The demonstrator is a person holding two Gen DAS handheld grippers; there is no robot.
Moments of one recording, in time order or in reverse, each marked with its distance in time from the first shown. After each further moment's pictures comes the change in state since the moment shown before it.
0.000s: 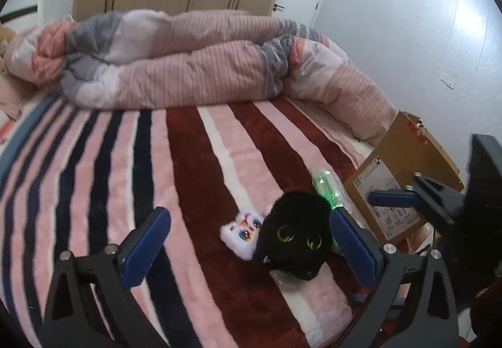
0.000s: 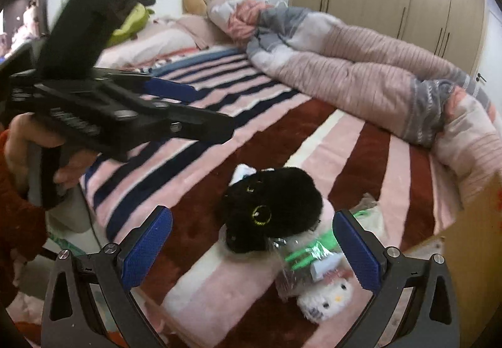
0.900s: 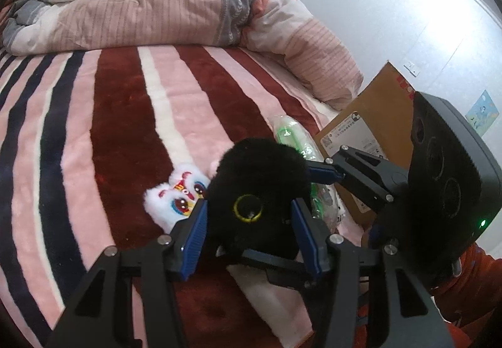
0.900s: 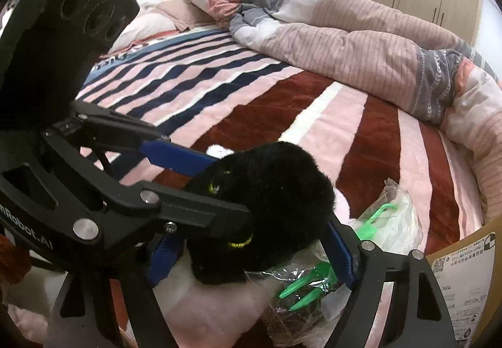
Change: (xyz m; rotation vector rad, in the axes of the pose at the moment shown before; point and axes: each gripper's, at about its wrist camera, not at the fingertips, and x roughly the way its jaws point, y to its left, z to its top) left arm 0.067 -0.014 -0.029 -0.046 0.168 -0.275; right arm 0.058 -0.020 -0.012 0.058 0.037 -0.020
